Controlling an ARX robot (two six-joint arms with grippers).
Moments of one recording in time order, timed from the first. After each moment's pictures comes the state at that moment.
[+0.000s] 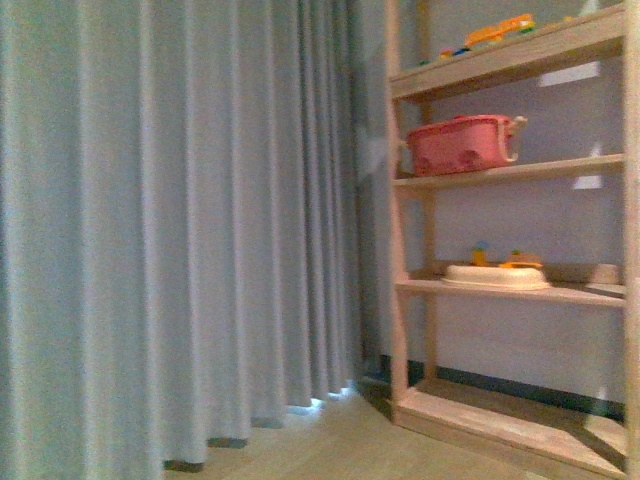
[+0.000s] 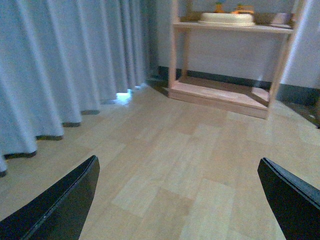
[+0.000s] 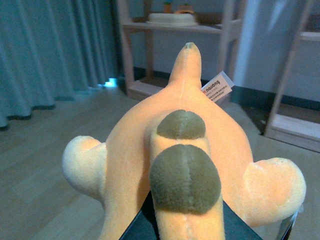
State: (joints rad) left arm 0.00 0.00 0.01 0.00 0.00 0.00; right arm 0.00 0.01 0.01 0.00 0.00 0.01
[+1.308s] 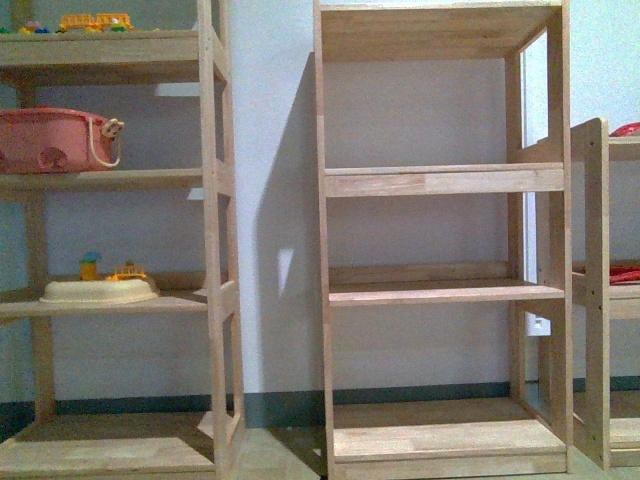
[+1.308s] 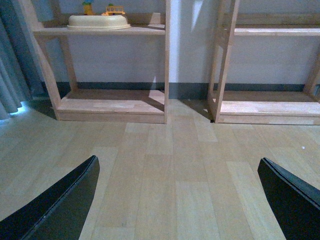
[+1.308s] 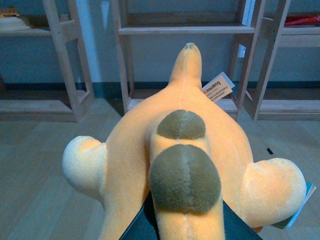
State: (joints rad) left arm 0.00 0.00 0.01 0.00 0.00 0.00; right arm 0.00 0.01 0.01 0.00 0.00 0.01
